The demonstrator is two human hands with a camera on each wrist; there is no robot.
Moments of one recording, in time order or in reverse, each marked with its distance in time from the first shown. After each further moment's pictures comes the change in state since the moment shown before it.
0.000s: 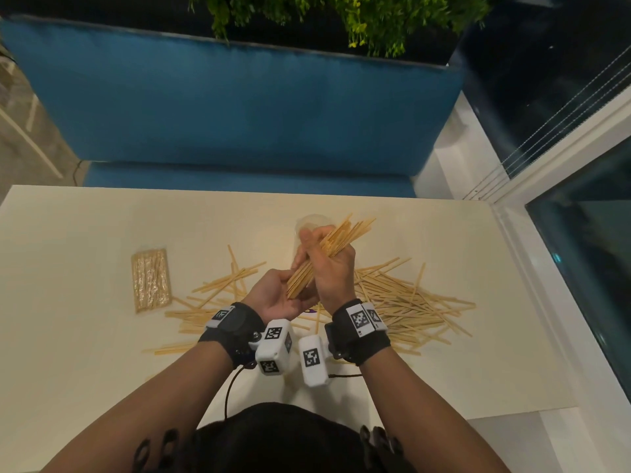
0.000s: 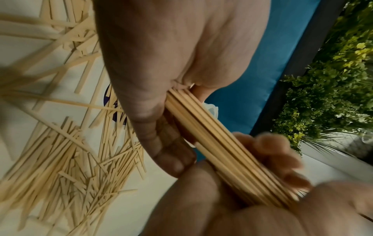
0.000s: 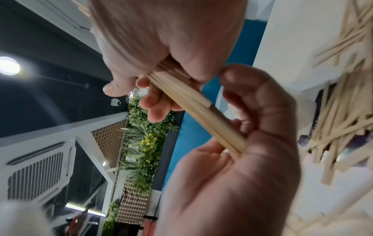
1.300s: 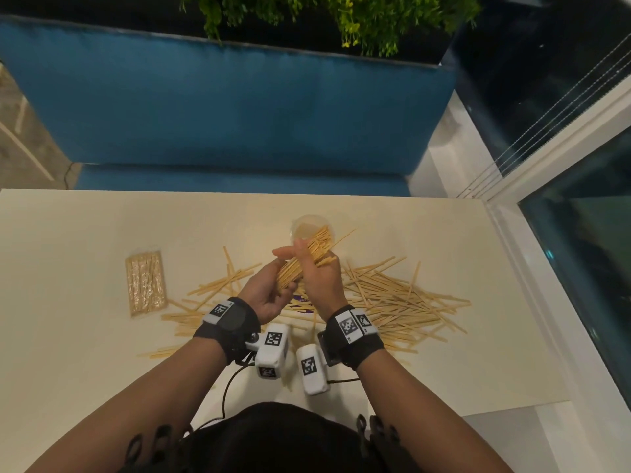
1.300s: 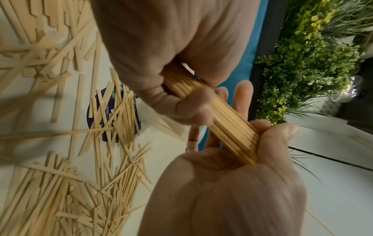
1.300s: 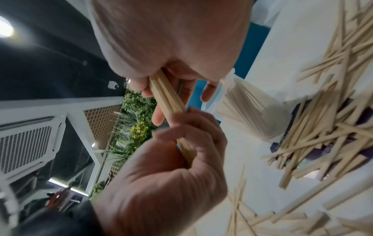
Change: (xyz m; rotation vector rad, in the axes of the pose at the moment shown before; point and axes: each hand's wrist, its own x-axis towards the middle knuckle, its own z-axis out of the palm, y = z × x) left_hand 0.016 0.015 -0.010 0.232 0.248 0.183; right_hand -0.005 0.021 -0.001 -0.286 -0.073 0.159
